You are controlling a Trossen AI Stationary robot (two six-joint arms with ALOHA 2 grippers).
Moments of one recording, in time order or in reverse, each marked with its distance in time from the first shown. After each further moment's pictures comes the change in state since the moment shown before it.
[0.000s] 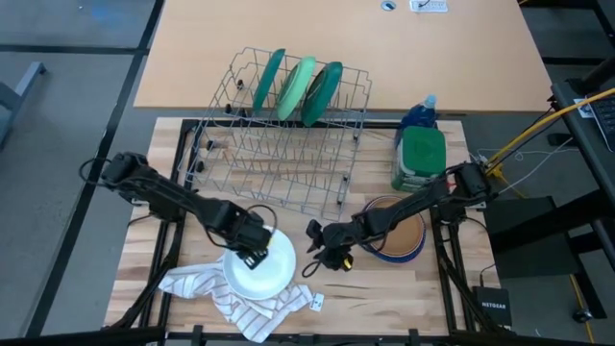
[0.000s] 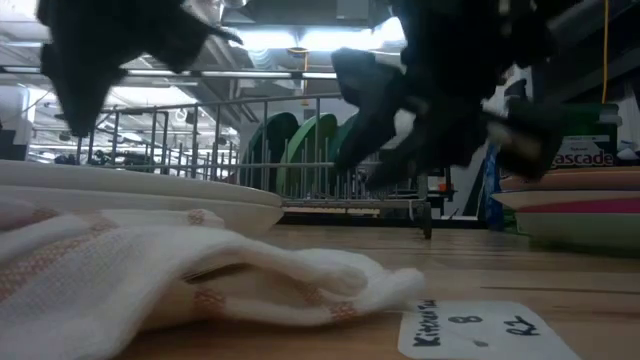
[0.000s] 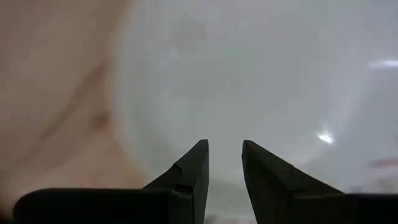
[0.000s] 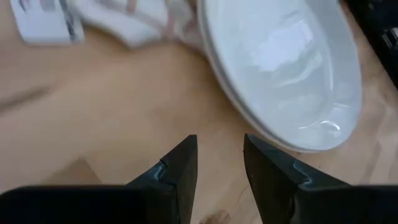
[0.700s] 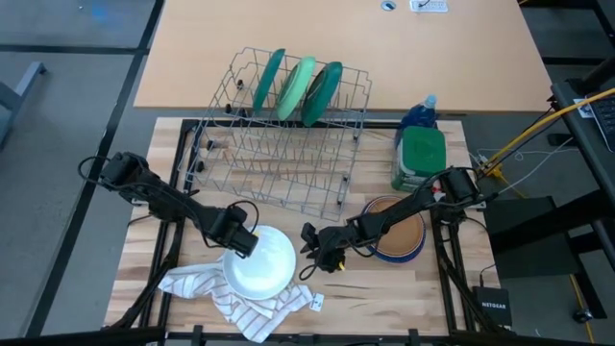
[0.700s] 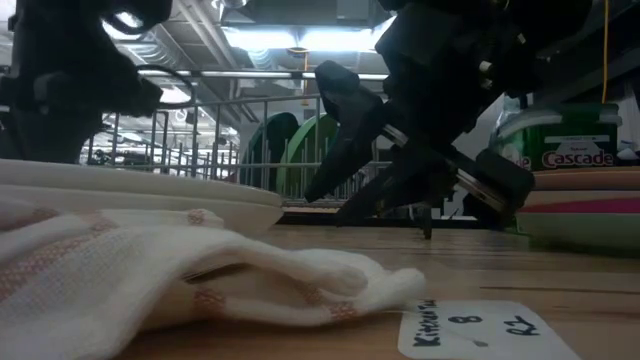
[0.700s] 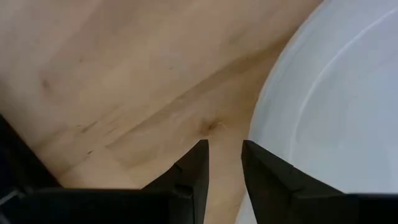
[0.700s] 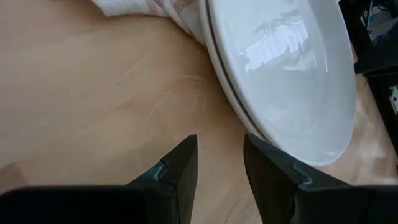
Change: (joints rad) left arm -0.045 -0.008 -0.214 -0.017 -0.167 -0.223; right arm 0.000 0.104 0.000 0.154 0.053 -0.104
